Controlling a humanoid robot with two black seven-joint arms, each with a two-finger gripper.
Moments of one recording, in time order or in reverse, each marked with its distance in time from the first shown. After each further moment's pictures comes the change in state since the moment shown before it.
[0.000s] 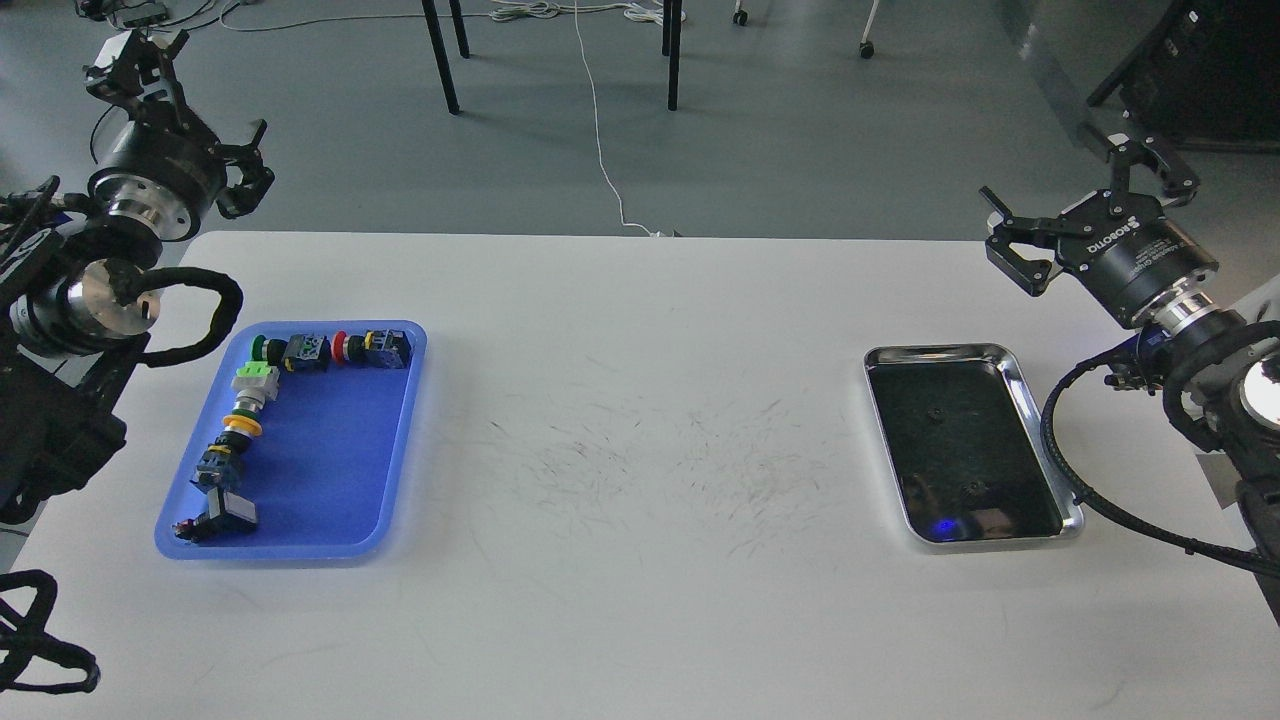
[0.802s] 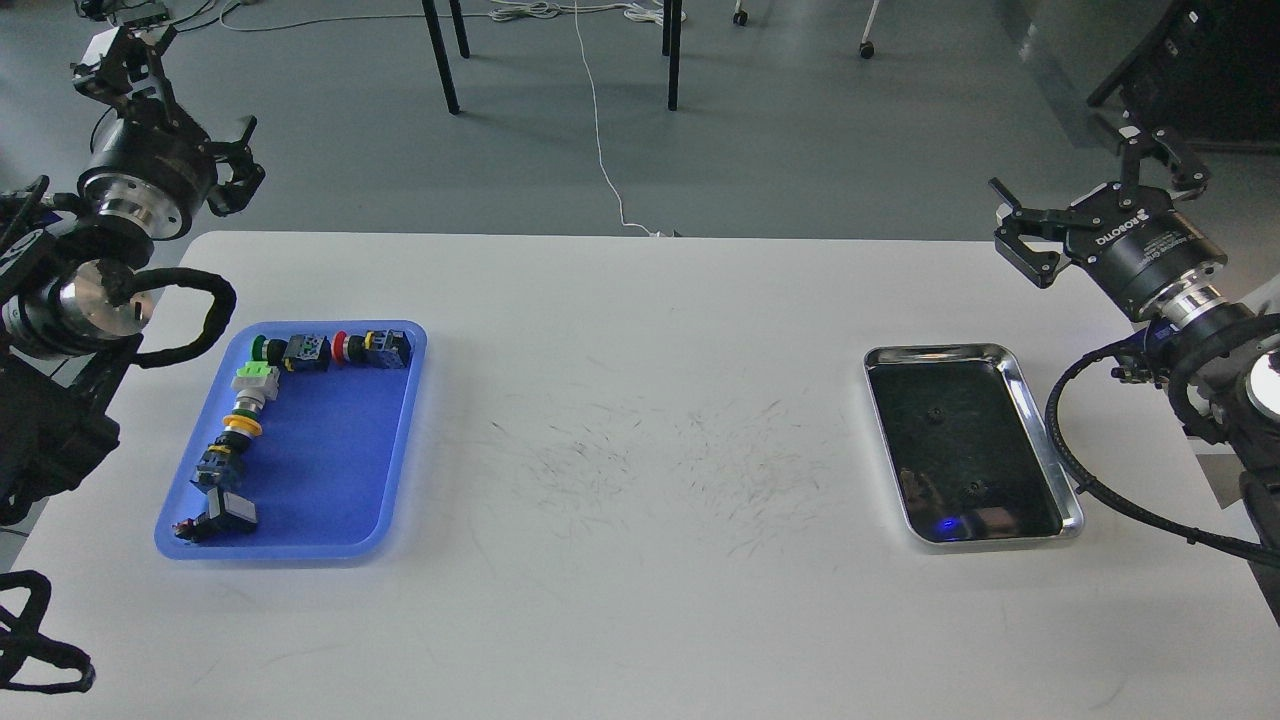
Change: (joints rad) left arm 0.001 0.009 0.001 0.006 0.000 -0.007 -0.020; right arm 0.034 0.004 0.003 -0.058 -0.001 0.000 0.001
